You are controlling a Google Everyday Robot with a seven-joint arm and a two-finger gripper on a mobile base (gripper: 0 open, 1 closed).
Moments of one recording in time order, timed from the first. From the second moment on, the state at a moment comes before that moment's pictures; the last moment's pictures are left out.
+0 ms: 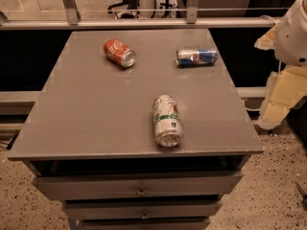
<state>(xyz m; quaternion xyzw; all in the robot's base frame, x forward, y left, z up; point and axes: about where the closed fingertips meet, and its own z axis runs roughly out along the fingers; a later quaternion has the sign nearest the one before) 0.438 -0.216 0.978 -0.60 0.78 -0.04 0.16</state>
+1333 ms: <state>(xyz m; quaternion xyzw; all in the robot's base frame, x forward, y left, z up) 0.584 -0.191 0.954 -0.58 0.76 -0.05 0.27</state>
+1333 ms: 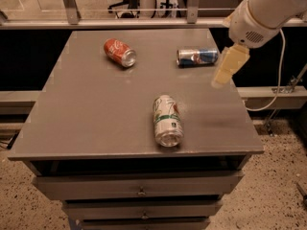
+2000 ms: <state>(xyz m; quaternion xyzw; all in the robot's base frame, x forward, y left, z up) 0.701 -0.170 0.915 -0.58 0.76 -0.05 0.28</state>
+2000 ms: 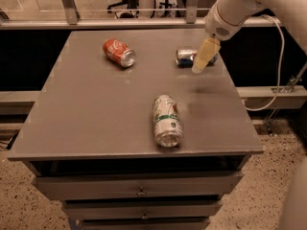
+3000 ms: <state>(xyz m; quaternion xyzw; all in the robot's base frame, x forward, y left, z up) 0.754 -0.142 0.869 -0.62 0.74 -0.02 0.24</state>
